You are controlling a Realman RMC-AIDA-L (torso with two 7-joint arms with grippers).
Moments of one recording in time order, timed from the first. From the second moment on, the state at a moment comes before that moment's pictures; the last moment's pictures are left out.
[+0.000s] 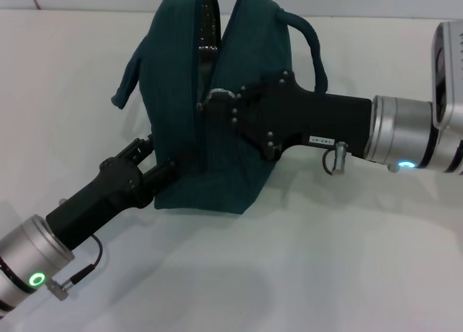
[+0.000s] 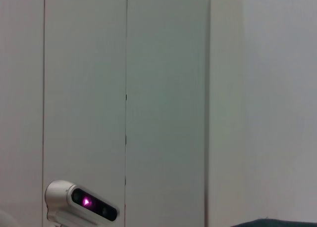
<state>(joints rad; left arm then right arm) -0.29 -2.10 0.72 0.10 1.43 1.64 -1.00 0.63 2.03 -1.82 -0.62 -0.80 -1.22 0.95</state>
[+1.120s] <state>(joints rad) -0.33 -2.10 0.85 0.10 1.43 1.57 -0.81 0.63 2.03 -1.79 -0.62 -0.70 -1.22 0.92</state>
